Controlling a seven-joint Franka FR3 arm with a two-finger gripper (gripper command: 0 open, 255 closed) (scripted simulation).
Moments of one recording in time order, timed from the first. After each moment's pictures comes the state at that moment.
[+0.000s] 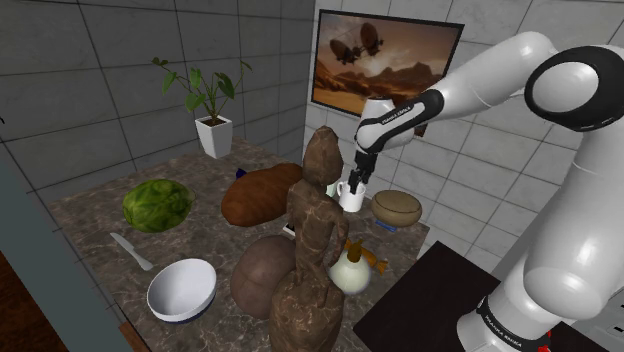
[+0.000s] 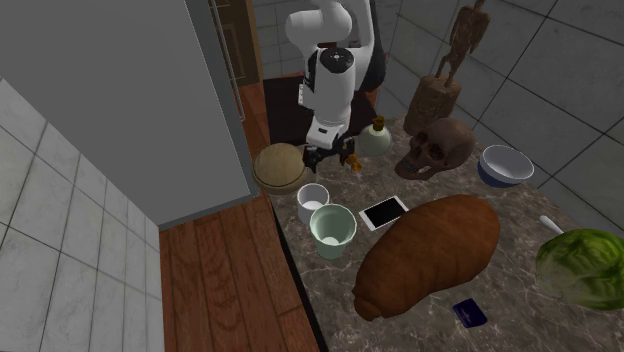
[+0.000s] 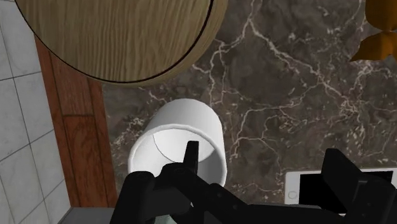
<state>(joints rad) -0.02 0.19 -0.13 -2.19 0.03 2.35 -0.33</state>
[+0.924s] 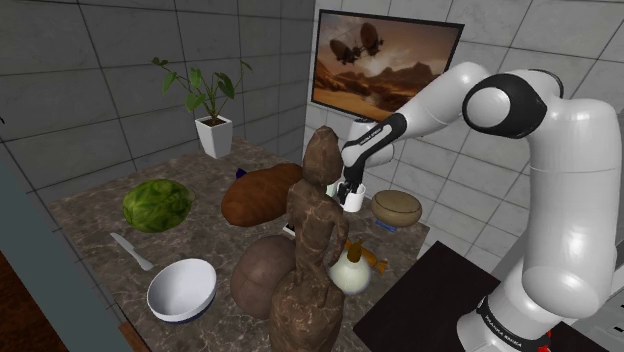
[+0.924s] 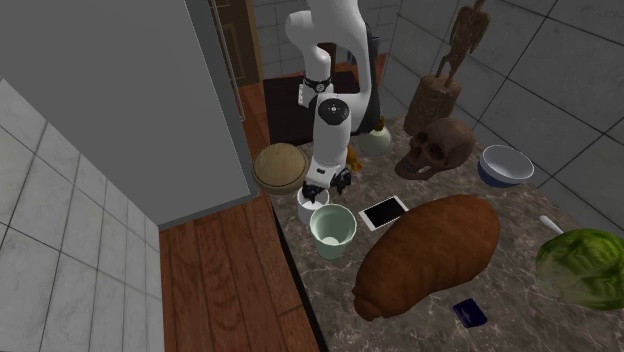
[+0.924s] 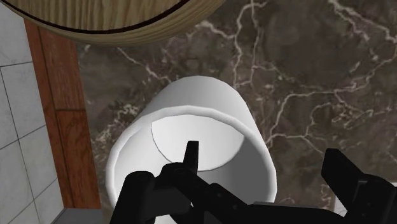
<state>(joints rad) -0.05 0.47 -0.11 -2.03 0.07 2.49 -0.38</state>
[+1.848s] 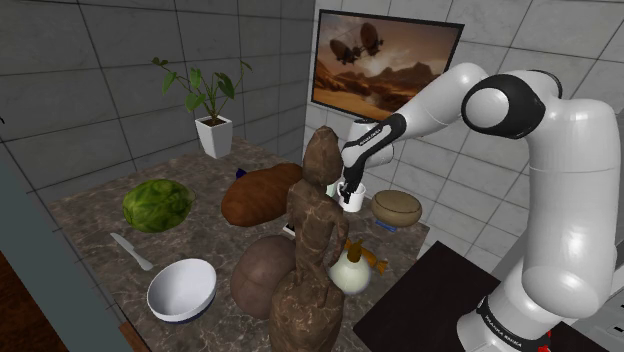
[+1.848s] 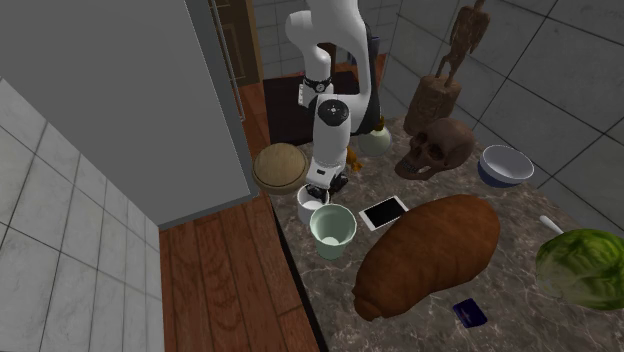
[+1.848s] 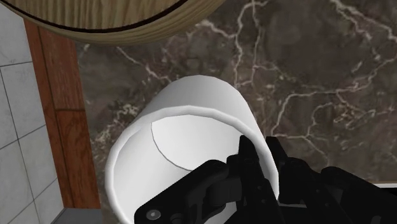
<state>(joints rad) -0.05 0.48 -0.11 -2.03 0.08 2.49 -0.38</state>
